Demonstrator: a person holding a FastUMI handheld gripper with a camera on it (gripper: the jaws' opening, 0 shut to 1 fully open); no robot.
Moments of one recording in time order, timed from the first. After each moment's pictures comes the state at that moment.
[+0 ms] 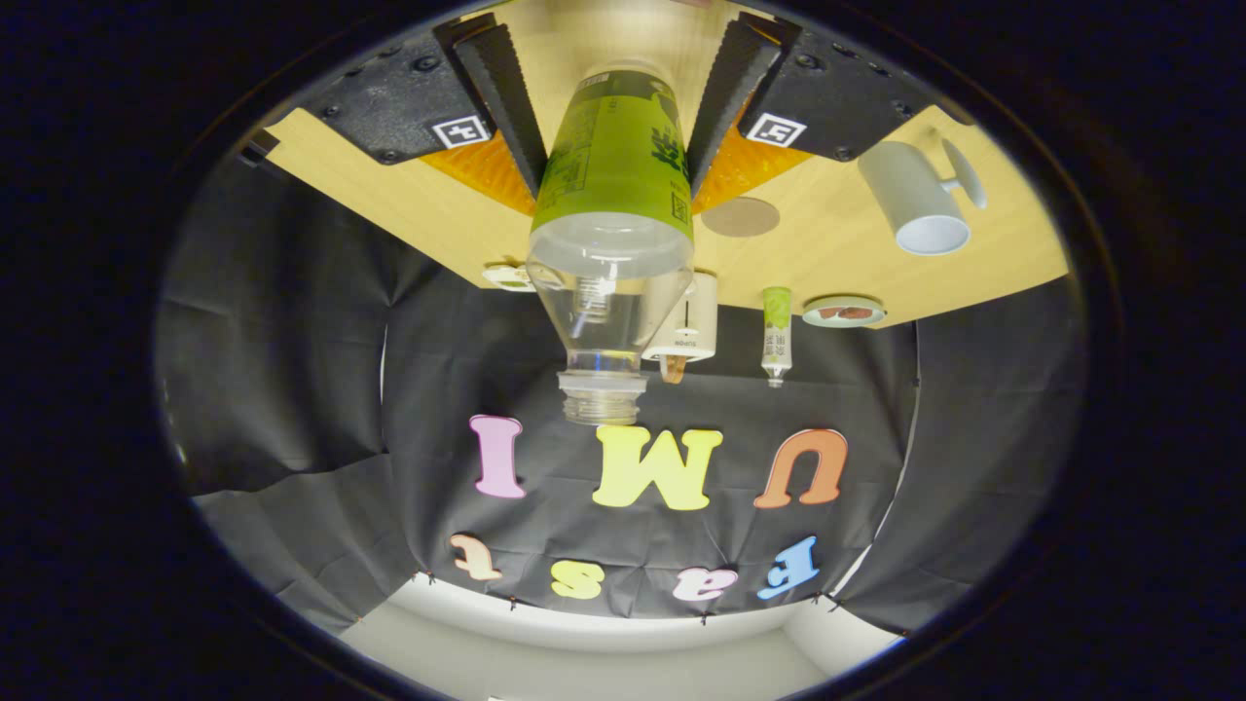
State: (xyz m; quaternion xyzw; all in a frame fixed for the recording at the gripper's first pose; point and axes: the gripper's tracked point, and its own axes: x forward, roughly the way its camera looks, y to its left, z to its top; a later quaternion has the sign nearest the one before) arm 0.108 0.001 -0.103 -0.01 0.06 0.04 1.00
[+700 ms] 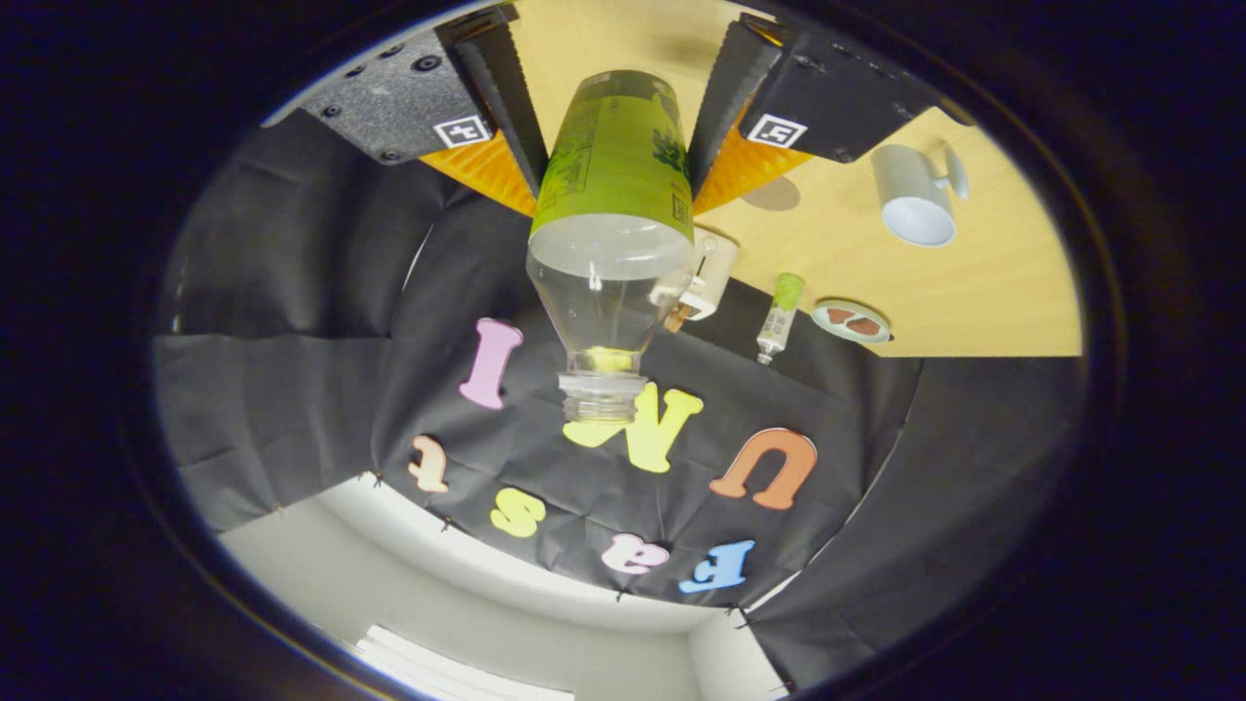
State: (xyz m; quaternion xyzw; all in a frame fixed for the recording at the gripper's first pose) arm 0.067 0.012 -0.002 -0.20 -0.01 -0.01 0.98
